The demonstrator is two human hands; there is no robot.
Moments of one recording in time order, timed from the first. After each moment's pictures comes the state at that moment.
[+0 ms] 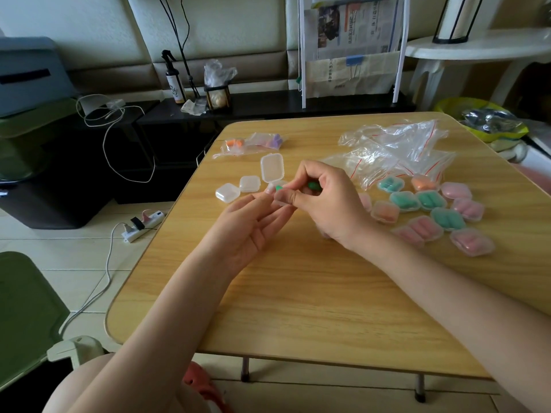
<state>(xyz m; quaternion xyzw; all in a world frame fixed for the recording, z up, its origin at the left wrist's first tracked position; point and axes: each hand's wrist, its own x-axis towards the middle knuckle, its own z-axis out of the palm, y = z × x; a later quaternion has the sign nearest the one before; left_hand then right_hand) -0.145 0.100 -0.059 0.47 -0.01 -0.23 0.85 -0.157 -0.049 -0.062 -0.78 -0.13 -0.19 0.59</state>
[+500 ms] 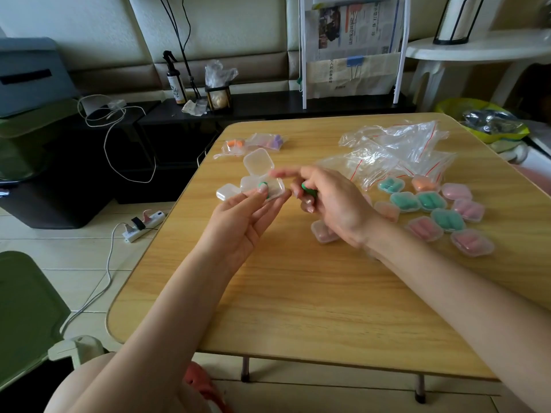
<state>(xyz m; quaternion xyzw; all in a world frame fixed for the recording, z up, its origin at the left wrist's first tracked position) -0.146 0.101 -0.055 0.46 0.01 -0.18 0.87 -0.151 -0.056 -0.057 -0.72 -0.12 -0.03 0.68</state>
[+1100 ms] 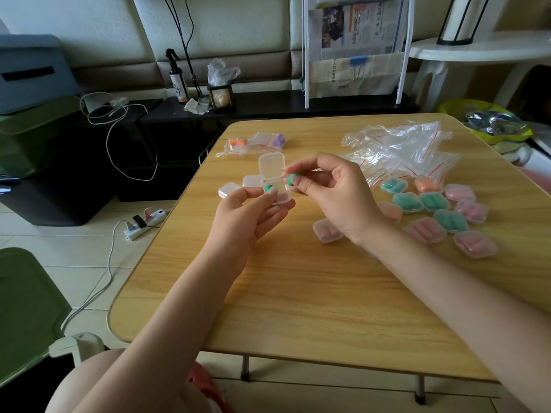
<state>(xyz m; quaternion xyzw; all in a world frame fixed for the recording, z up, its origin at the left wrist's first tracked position) -0.152 0.097 -0.054 0.56 0.01 -0.12 0.82 -0.152 -0.054 -0.060 -0.74 -0.14 -0.19 0.63</state>
